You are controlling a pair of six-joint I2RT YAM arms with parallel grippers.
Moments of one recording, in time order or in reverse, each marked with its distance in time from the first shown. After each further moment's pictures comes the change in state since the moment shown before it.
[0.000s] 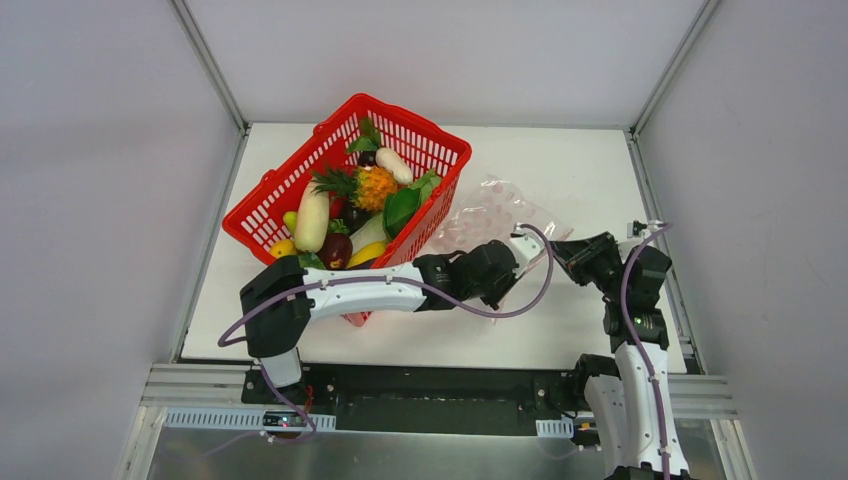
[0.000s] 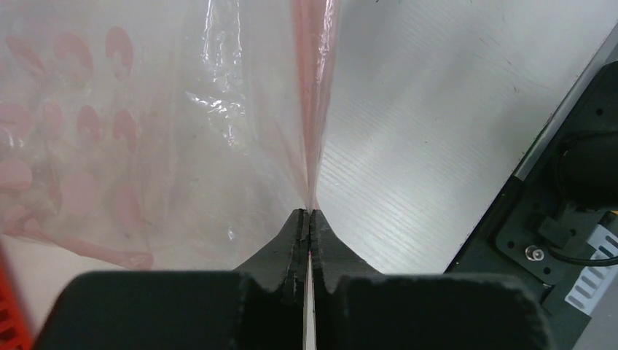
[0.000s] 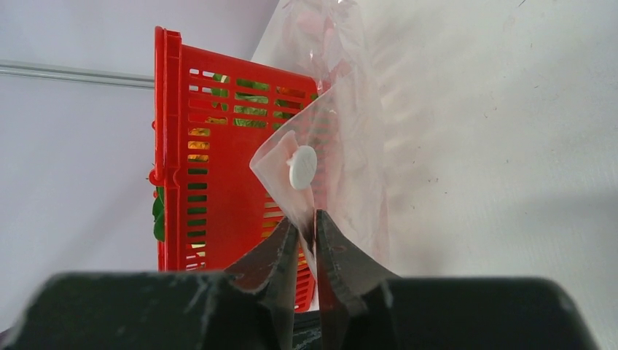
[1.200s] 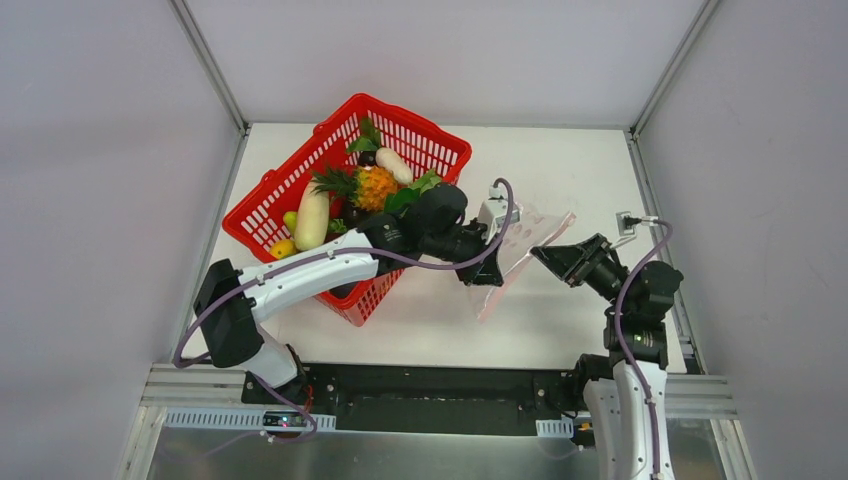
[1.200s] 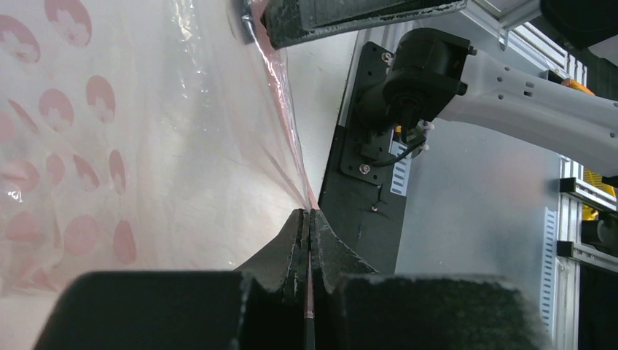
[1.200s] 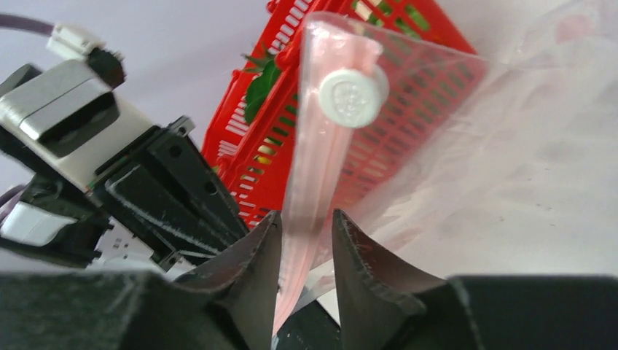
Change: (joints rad) left arm 0.217 -0.200 0.047 -0.124 0.682 -0.025; right arm -0.001 -0.128 -0.007 0.188 -0.338 -0.086
